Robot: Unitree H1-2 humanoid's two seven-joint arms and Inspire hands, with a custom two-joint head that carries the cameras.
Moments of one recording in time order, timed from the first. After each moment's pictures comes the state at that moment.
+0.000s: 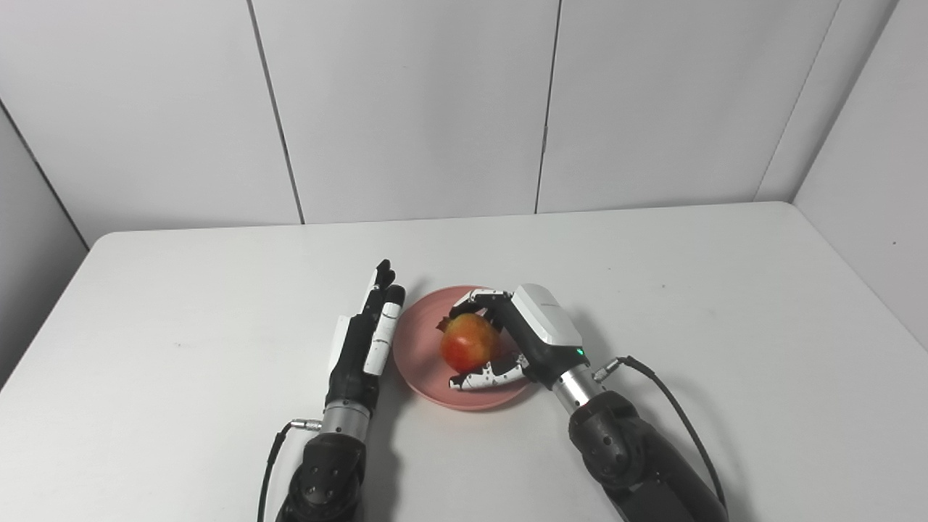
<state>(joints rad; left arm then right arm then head) -0.27 -0.09 -0.10 0.27 0.12 -0.08 0.02 -0.38 -0.13 0.34 0.30 -0.64 -0.18 -0.10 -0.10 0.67</state>
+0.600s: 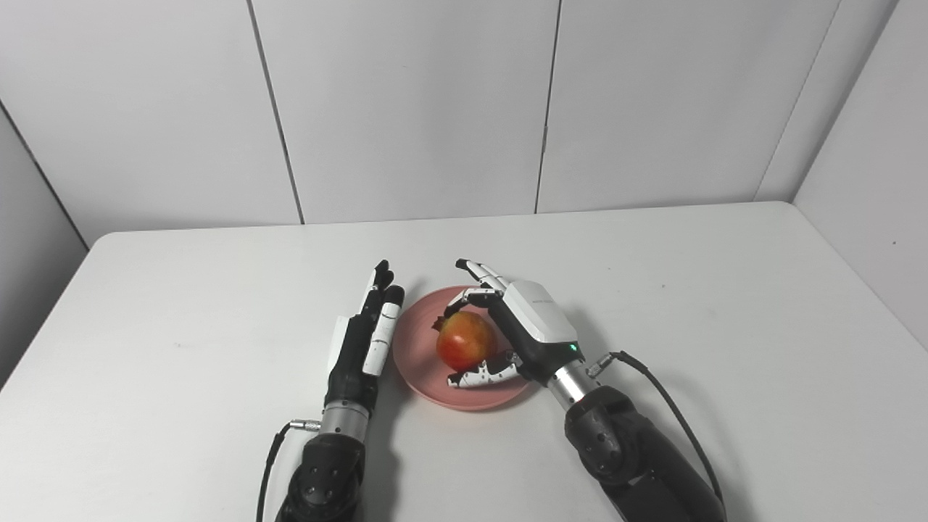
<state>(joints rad) -0.27 -0.09 -0.10 0.26 0.12 -0.08 0.03 -0.39 -0.13 0.35 0.25 -0.71 -0.13 -0.06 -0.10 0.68</state>
